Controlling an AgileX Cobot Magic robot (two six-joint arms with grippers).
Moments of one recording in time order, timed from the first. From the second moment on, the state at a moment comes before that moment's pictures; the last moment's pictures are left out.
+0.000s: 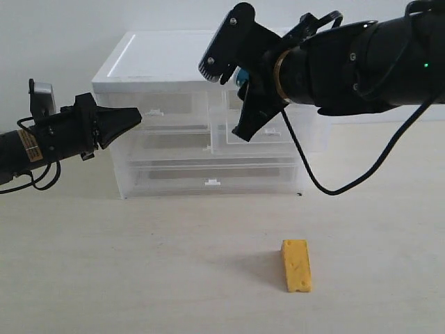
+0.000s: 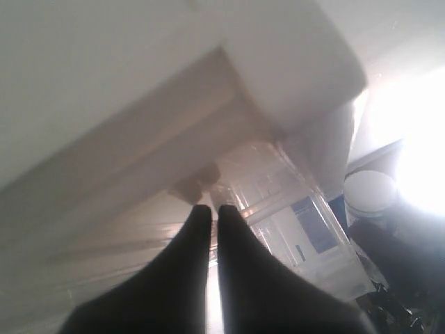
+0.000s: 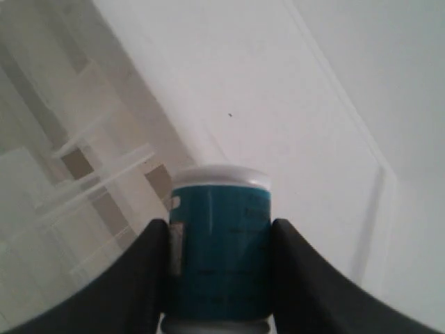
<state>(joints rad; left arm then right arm) 0.02 2.12 -1.11 1.08 -1.21 -1.53 0.64 1.72 -1.25 -1.49 0.31 0.76</state>
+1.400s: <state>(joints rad) 0.02 2.12 -1.11 1.08 -1.21 -1.52 0.64 1.60 -1.25 -0.99 0.35 0.76</state>
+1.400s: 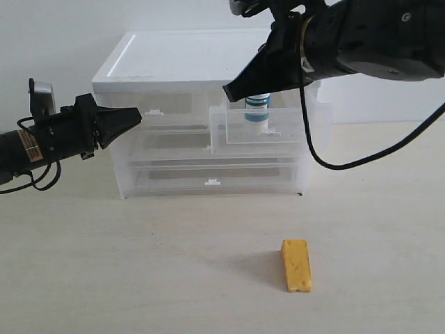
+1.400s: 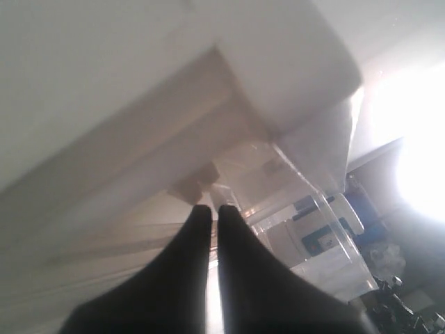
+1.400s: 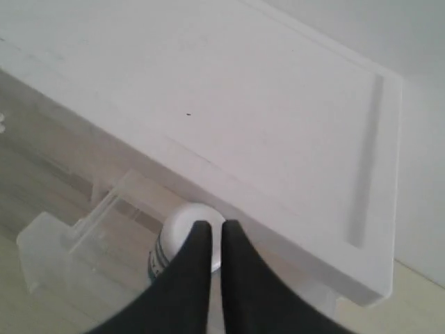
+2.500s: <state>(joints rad) 0.02 2.12 -1.11 1.08 -1.21 -1.52 0.63 1.67 -1.31 -0.95 0.35 0.82</state>
